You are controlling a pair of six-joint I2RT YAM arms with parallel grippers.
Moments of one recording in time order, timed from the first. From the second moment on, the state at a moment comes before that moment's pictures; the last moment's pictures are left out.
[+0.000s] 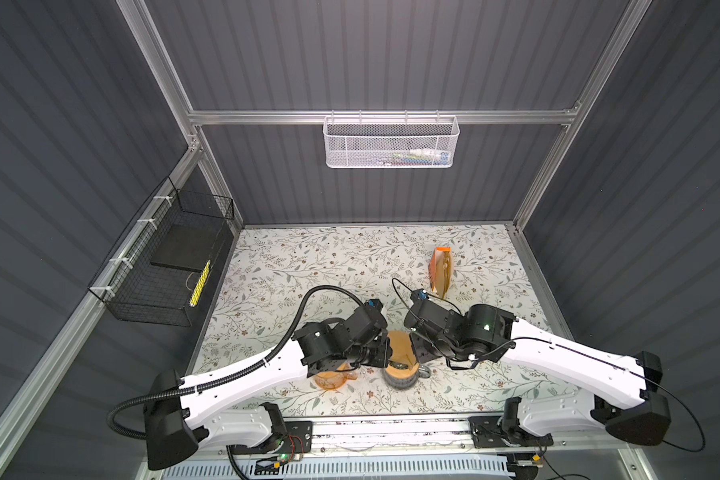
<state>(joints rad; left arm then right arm) -1.11 1.21 1.01 -0.68 0.06 -0.82 1.14 1.28 1.29 -1.15 0.25 0.76</state>
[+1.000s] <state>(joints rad) -1.11 1.23 1.07 -0.69 0.06 -0.82 1.14 1.27 1.19 -1.05 0.25 0.76</state>
